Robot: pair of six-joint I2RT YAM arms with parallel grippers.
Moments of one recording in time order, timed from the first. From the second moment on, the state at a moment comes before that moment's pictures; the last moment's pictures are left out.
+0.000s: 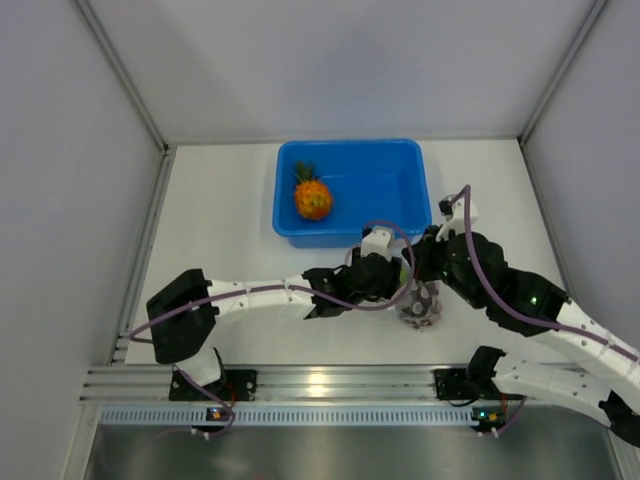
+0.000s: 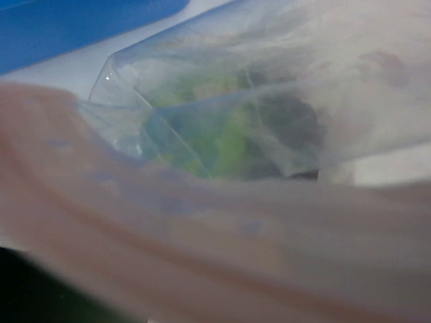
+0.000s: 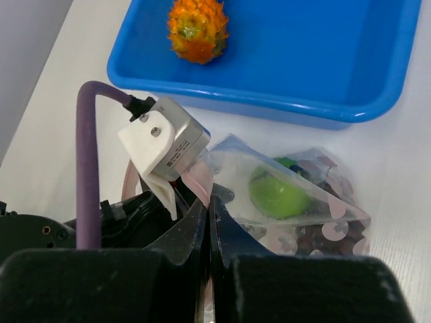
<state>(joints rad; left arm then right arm) -1.19 1.63 1.08 -0.08 -0.38 -0.68 0.95 0.79 1.01 -0.64 0.43 0.55</state>
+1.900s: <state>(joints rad) -1.25 1.55 0.81 0.43 -0.33 -0.56 0.76 1.04 1.15 -0.62 0.24 0.39</state>
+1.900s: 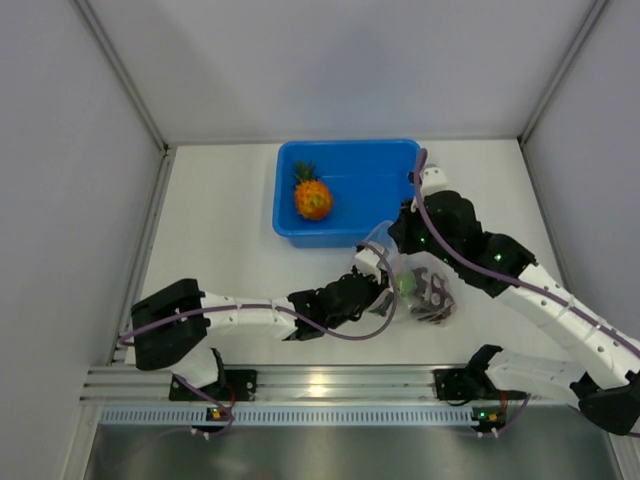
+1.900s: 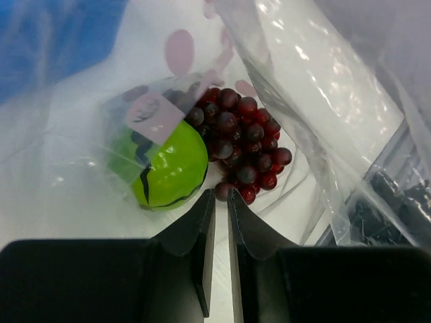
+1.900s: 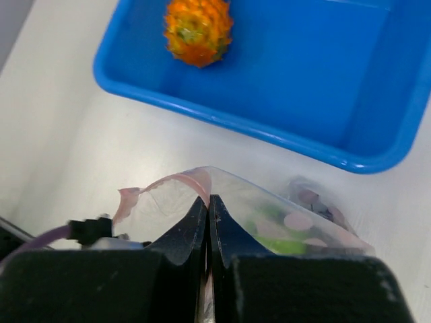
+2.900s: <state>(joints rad) -1.20 1.60 0.99 0.02 -0.52 -0.63 0.76 0.72 0.97 -0.50 -0.10 0.39</state>
